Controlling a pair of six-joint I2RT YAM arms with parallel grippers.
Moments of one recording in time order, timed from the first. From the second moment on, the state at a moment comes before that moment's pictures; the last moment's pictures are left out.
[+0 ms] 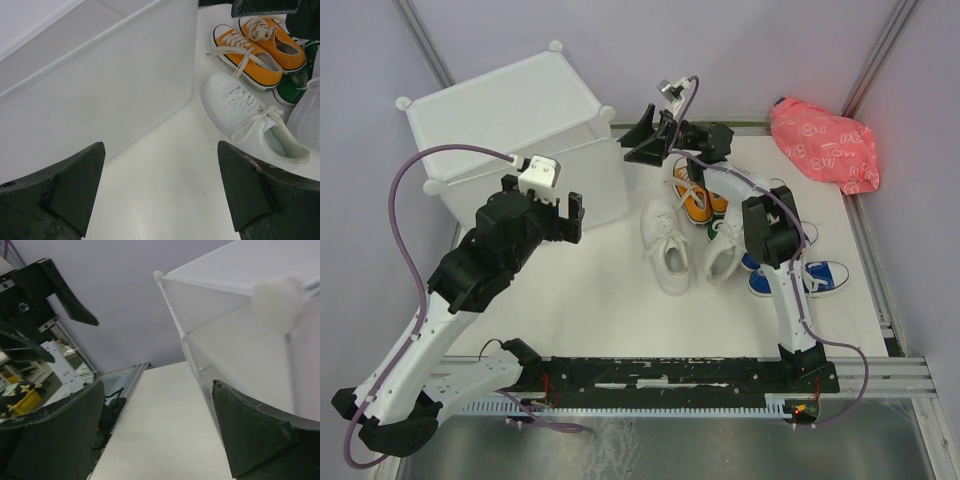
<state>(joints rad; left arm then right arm) -0.64 0.88 1.22 -0.67 -0.36 -0.04 0.42 2.41 1.98 1.28 -1.17 1.22</state>
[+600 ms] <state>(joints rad) -0.64 0.90 1.27 -0.65 -0.35 -0.04 0.64 1.85 1.19 1.35 -1.31 1.28</state>
